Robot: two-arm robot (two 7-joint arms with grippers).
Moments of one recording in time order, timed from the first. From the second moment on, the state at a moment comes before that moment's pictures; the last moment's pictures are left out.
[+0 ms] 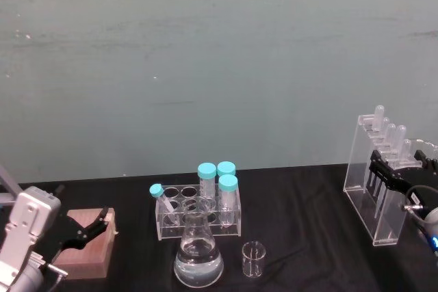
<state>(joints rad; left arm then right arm) -0.20 0.60 0.45 -1.41 -0.25 -0.12 0.03 0.25 0.17 0.07 -1.34 0.23 0.02 0.15</state>
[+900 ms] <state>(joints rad) -0.20 0.60 0.45 -1.41 -0.25 -0.12 0.03 0.21 0.17 0.07 -1.43 0.17 0.04 0.11</state>
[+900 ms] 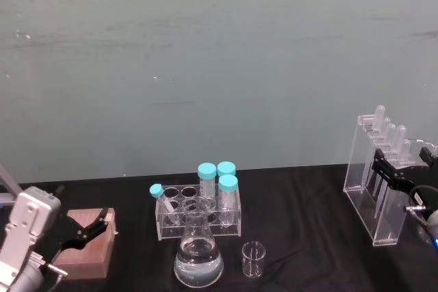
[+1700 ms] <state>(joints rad) -0.20 0.60 0.45 -1.41 -0.25 -0.12 0.03 0.14 0.17 0.07 -1.57 0.12 0.00 0.11</state>
